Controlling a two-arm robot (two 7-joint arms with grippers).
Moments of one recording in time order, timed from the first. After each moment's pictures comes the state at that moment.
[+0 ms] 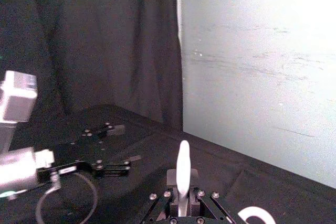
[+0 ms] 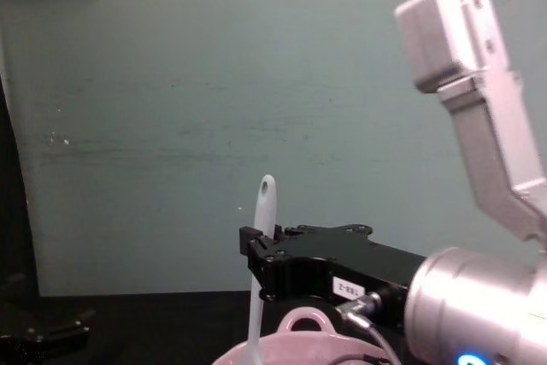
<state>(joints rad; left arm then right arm) -0.20 0.60 0.45 -1.41 -0.25 -0.12 0.03 0.09 0.15 -0.42 -1.71 0.12 0.13 0.25</state>
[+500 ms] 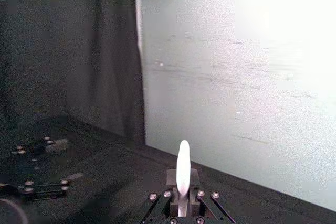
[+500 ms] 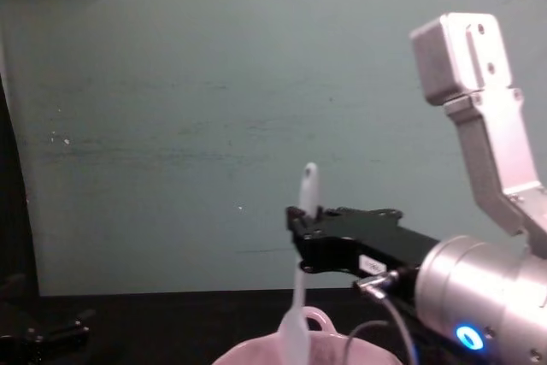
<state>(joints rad) -0.20 0.60 0.45 -1.41 -0.25 -0.12 0.03 0.17 0.10 -0.37 -1.55 0.08 0.02 0.19</state>
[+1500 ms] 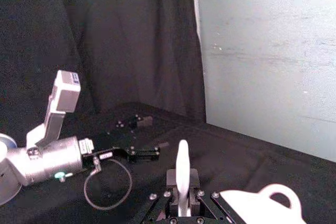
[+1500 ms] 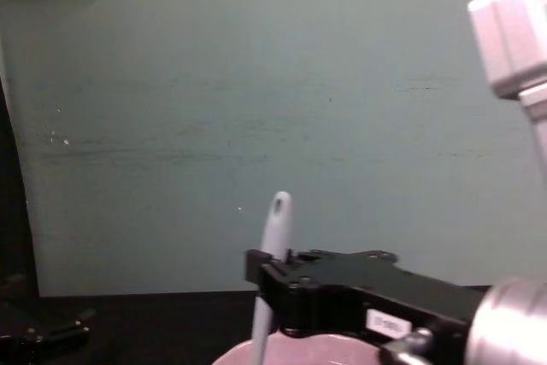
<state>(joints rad) -0.20 0.60 0.45 -1.41 -0.25 -0.12 0.03 -0.01 0.21 -0.39 -1.81 0.21 0.15 0.34</state>
